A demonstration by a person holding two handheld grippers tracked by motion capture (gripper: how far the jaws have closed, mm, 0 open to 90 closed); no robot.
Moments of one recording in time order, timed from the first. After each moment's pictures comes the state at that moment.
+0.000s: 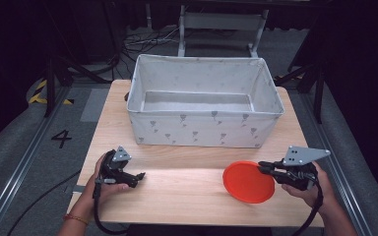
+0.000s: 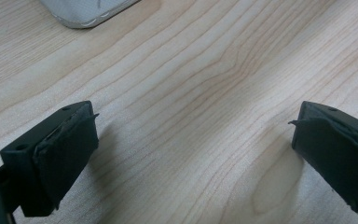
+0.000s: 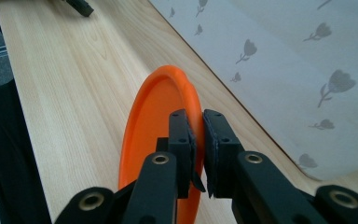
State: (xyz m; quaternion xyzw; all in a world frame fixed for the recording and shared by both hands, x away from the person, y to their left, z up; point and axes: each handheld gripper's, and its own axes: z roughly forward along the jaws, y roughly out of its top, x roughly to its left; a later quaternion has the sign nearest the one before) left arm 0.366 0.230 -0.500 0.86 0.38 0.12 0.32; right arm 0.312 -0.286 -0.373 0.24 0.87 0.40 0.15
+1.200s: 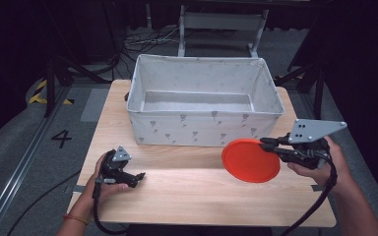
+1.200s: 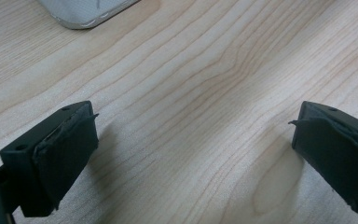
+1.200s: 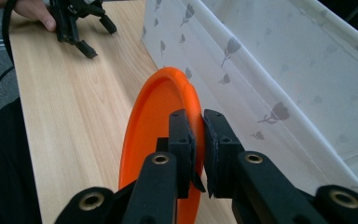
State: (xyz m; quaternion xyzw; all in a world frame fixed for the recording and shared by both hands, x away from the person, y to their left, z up) left arm 0.366 0.230 -0.500 0.86 0.37 0.12 0.32; right arm 0.322 -0.264 -0.276 0.18 0.88 0.39 0.19
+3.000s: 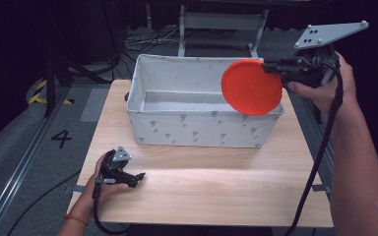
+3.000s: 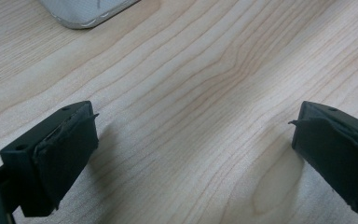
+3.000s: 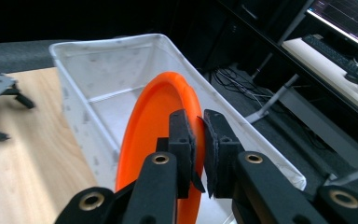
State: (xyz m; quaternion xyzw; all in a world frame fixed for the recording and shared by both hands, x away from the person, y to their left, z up) left arm 0.367 0.230 -0.500 0.86 0.37 0.12 0.32; right arm 0.418 -0.242 -0.155 0.22 0.84 0.41 0.29
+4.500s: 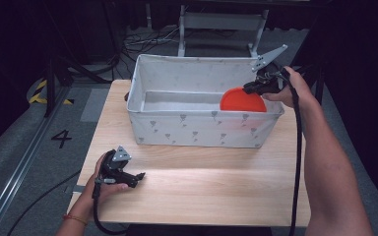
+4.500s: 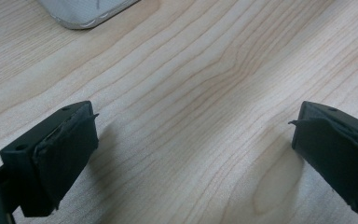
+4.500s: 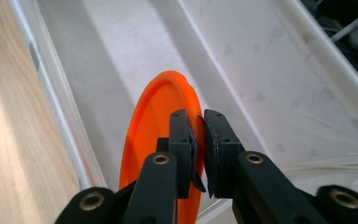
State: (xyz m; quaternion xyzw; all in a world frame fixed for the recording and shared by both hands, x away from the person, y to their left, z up) left arm 0.367 0.230 -0.500 0.86 0.37 0.12 0.32; right arm 0.523 -0.238 -0.273 0.19 0.93 0.28 0.17
